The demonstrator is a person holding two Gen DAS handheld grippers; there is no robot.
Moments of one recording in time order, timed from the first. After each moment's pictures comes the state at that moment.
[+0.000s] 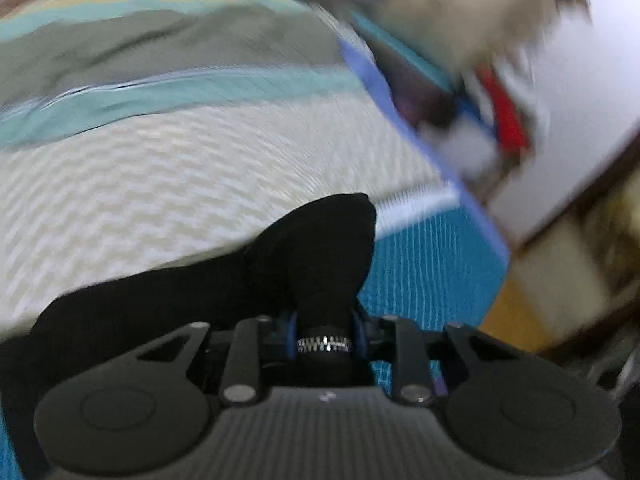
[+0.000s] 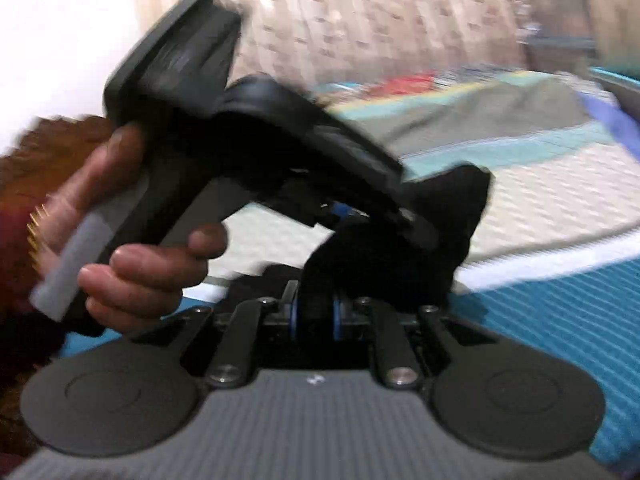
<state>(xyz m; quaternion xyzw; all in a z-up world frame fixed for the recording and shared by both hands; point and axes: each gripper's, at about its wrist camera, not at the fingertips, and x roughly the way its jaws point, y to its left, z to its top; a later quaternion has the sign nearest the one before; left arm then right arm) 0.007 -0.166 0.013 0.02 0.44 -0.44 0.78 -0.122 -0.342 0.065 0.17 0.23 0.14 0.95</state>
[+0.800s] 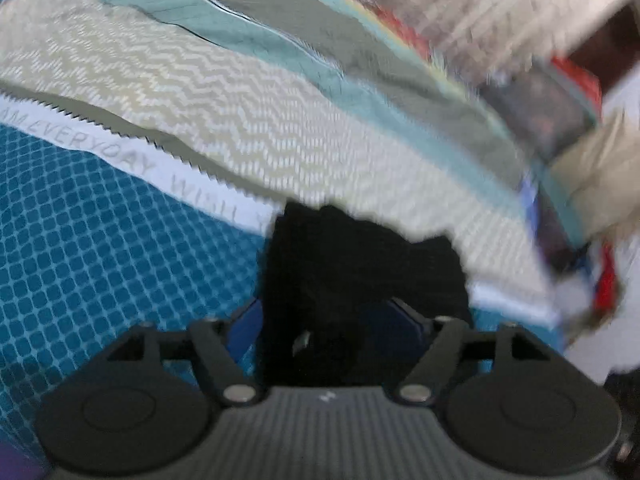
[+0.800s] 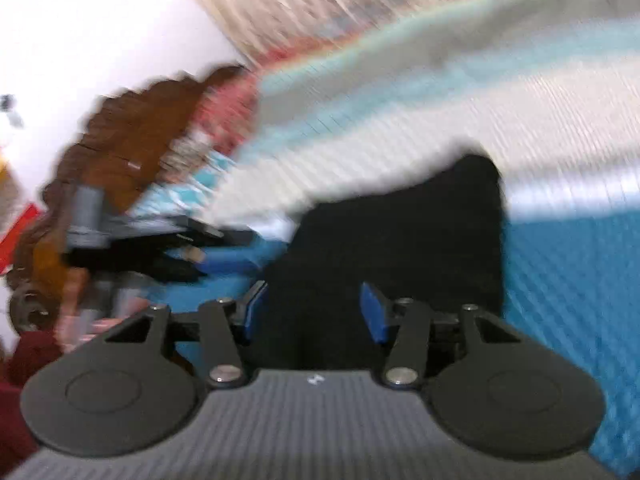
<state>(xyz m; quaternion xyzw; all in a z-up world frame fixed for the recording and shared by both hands) 0.006 0.072 -0.072 -0.14 0.44 -0.23 0.86 -0.083 -0.322 0.003 0.25 0.35 0.26 0.86</state>
